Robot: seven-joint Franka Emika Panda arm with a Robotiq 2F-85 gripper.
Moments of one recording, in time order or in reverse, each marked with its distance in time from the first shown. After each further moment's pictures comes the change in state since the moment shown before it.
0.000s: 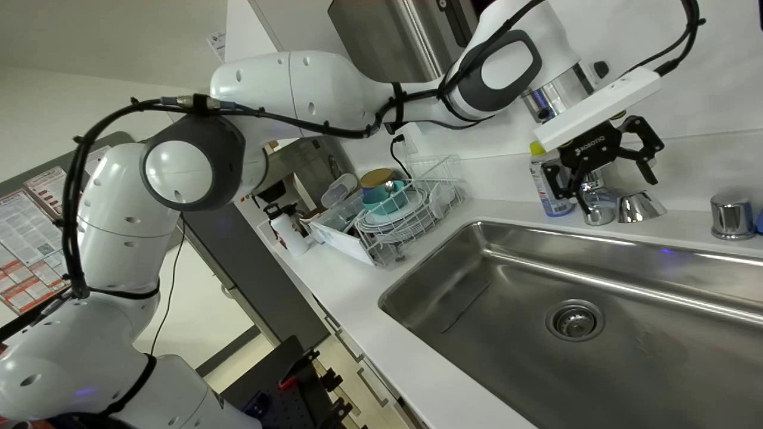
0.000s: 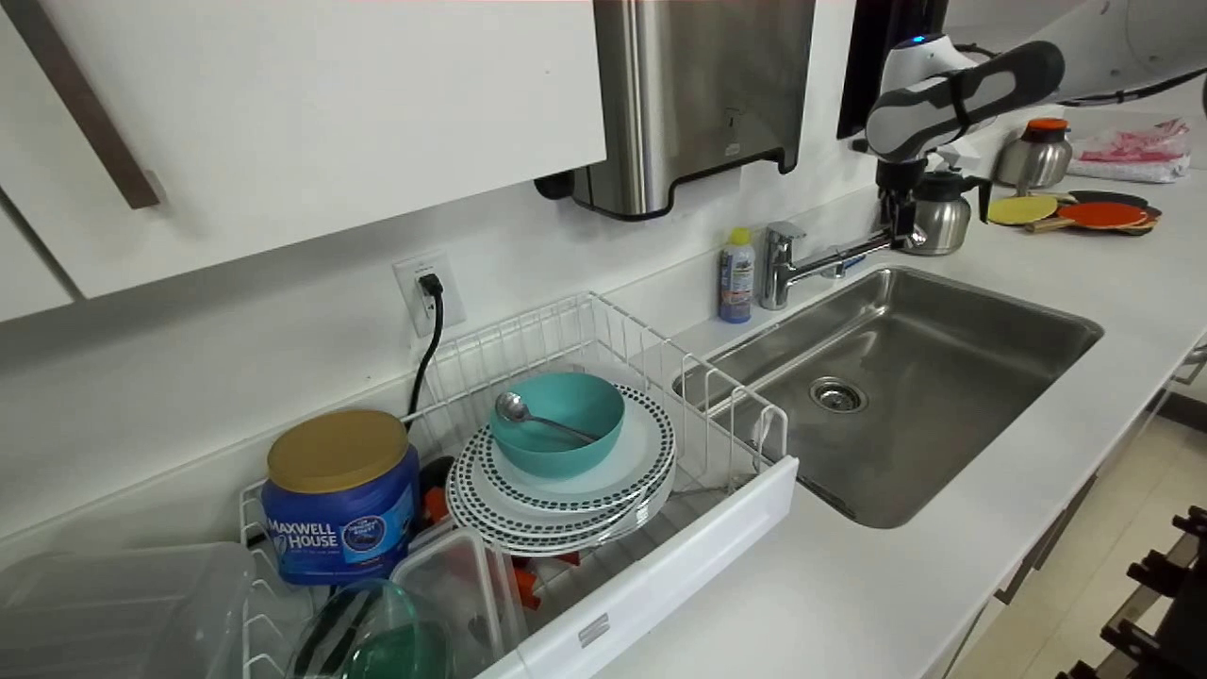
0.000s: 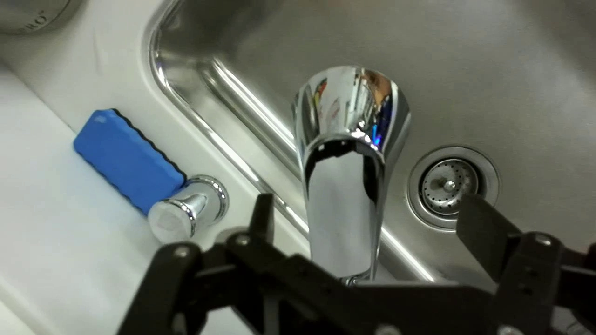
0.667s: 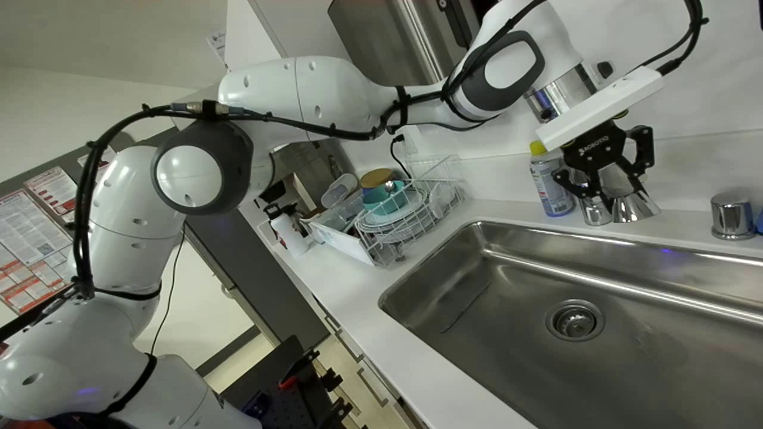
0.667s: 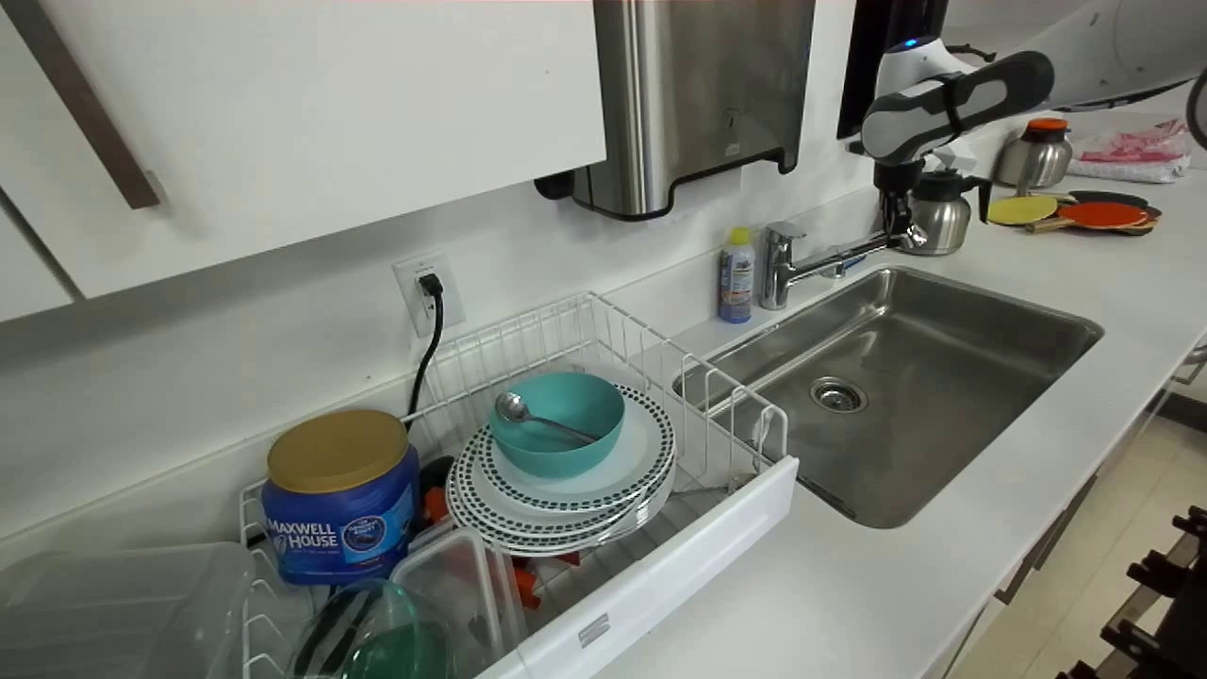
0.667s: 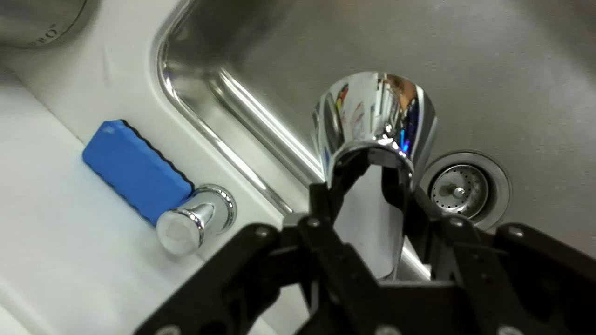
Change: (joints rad) arm 0.016 0.034 -0.026 0.053 -0.003 -0.026 0.025
